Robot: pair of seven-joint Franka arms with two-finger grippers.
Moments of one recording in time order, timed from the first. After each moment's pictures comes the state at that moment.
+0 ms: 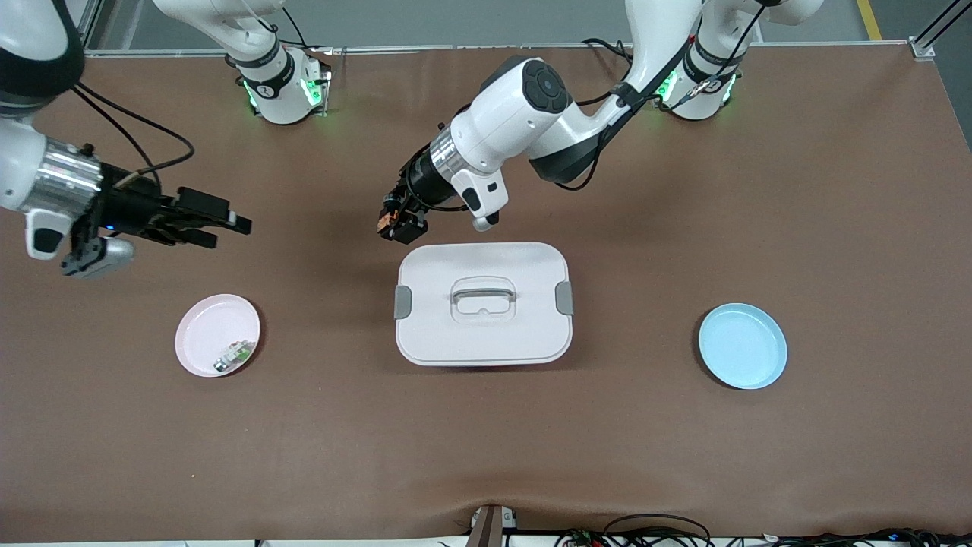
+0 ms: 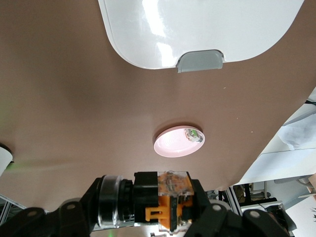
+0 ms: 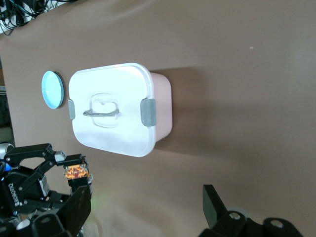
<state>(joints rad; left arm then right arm) -0.54 0.55 -0.45 -1.49 -0.31 2.64 -2.14 0.09 0.05 -0.03 -1.78 0.63 1.78 -0.09</state>
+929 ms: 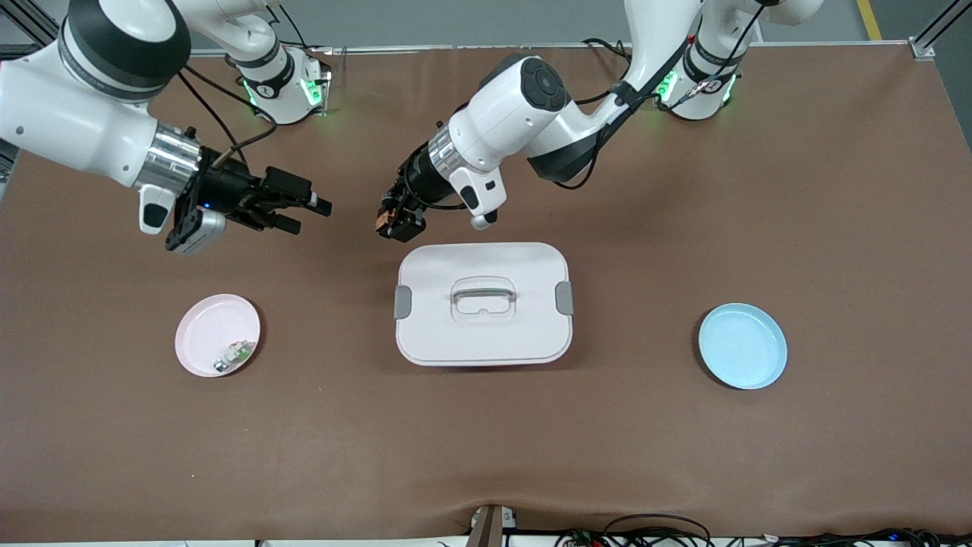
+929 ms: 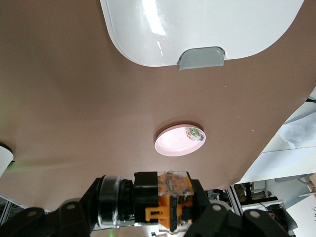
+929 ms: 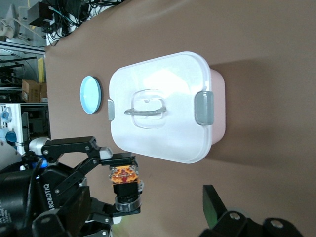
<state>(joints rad) -0.54 0.55 -0.45 -1.48 -0.31 2.64 -2.14 0.27 -0.09 -0.03 -2.04 0.81 2.05 -0.09</state>
